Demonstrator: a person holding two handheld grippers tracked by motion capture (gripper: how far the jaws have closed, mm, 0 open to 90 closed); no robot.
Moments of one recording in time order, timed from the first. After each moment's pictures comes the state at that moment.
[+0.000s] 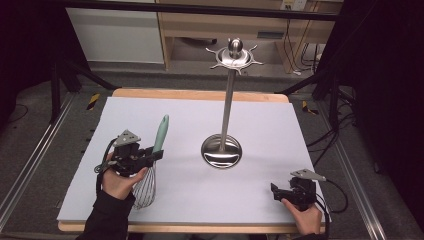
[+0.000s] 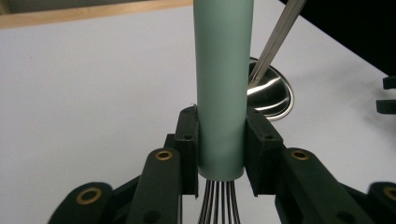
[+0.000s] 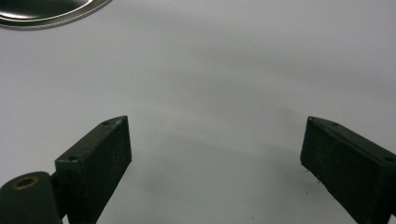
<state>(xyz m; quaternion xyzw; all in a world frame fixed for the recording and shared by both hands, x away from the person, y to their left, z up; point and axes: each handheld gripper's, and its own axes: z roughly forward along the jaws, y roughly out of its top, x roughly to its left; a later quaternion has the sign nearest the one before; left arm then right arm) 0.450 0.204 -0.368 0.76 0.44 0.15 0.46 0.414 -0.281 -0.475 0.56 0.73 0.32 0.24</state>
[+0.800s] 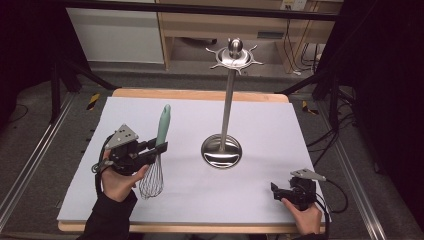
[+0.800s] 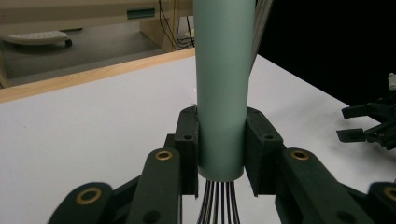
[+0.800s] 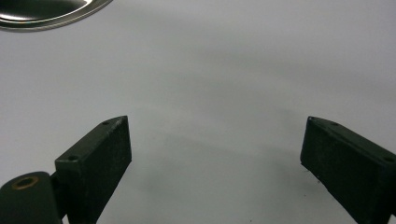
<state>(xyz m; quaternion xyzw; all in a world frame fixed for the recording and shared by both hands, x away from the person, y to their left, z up) 0.435 0.192 -0.333 0.74 0.38 0.19 0.53 0.415 -0.282 -0.475 0.56 0.72 0.32 0.24</state>
